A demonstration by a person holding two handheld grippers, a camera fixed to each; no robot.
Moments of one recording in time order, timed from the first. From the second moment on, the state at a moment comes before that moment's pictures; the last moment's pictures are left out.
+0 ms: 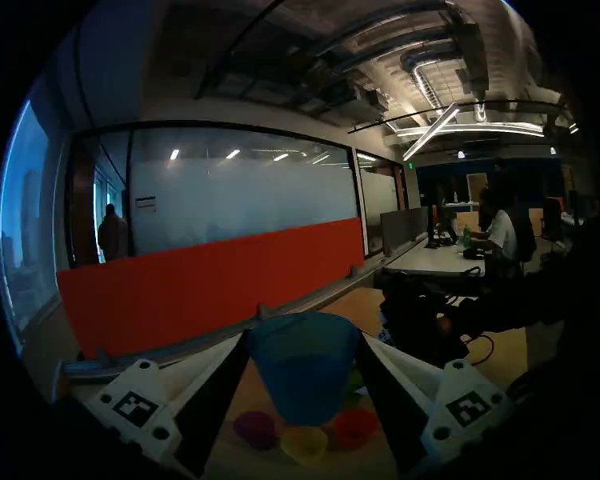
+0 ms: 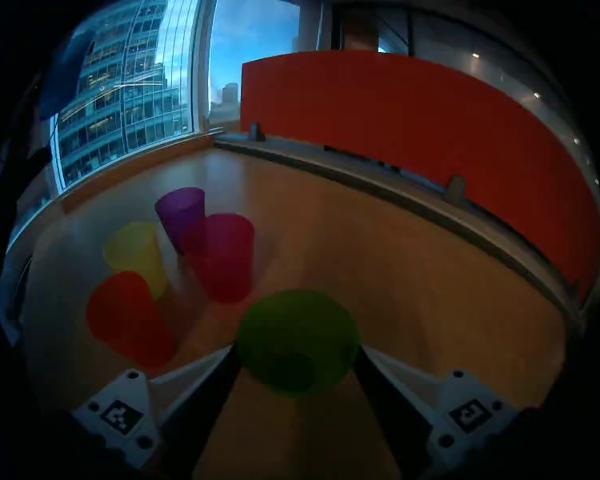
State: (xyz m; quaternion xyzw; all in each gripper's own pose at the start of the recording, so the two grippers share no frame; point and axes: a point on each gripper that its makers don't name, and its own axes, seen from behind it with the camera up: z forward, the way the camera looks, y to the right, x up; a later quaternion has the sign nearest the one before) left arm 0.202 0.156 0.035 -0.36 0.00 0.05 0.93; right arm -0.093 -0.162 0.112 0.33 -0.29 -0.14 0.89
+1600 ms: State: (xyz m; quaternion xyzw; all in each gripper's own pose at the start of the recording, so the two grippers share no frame) left arm 0.200 0.156 0.022 -0.35 0.00 0.04 0.94; right arm 0.046 -0.175 0.042 0.36 -0.13 -0.07 0.92
